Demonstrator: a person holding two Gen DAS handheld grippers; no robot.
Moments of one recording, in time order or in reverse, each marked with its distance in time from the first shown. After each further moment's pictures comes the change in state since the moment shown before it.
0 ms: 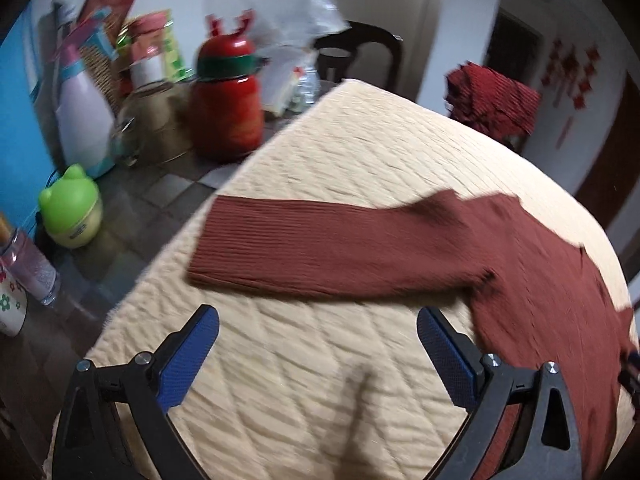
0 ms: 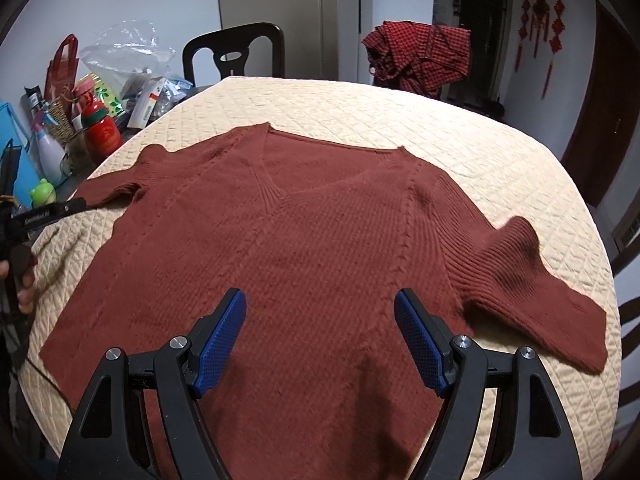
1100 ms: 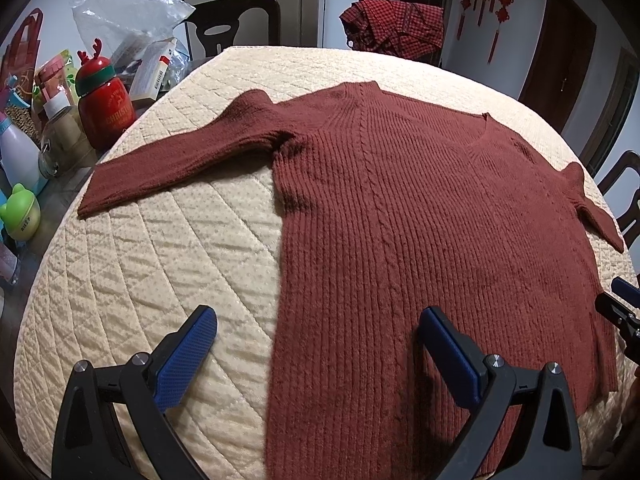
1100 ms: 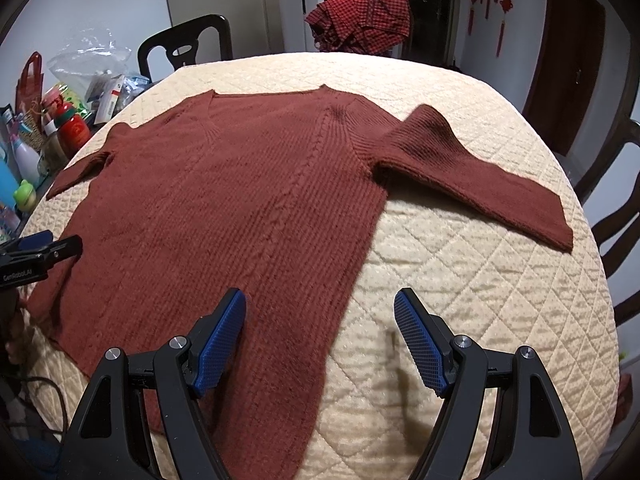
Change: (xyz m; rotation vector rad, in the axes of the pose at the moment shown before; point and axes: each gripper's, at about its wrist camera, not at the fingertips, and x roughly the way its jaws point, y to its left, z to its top) left arm -0.043 -0.114 -0.084 0.314 0.117 -0.113; right arm -0.037 -0.037 -0.074 0.144 0.057 -0.095
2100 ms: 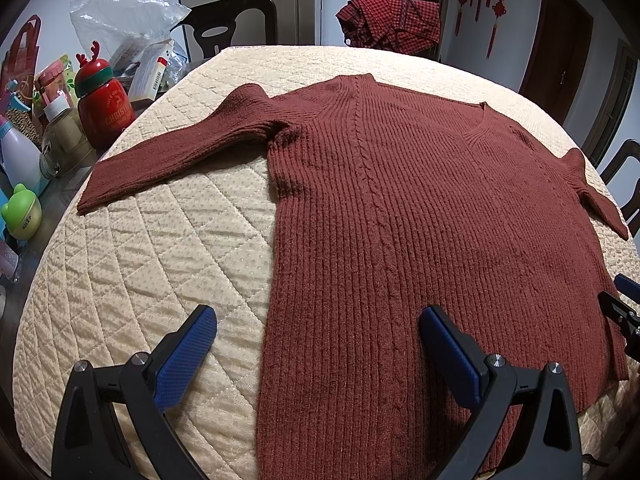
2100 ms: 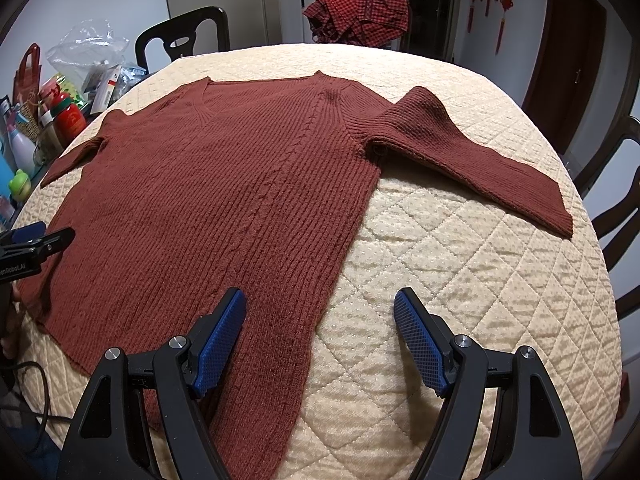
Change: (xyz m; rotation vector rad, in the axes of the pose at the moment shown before) left arm -0.002 -0.007 -0.012 0.021 0.008 0.011; right arm 0.006 -0.005 -0.013 -0.003 0.022 -0.015
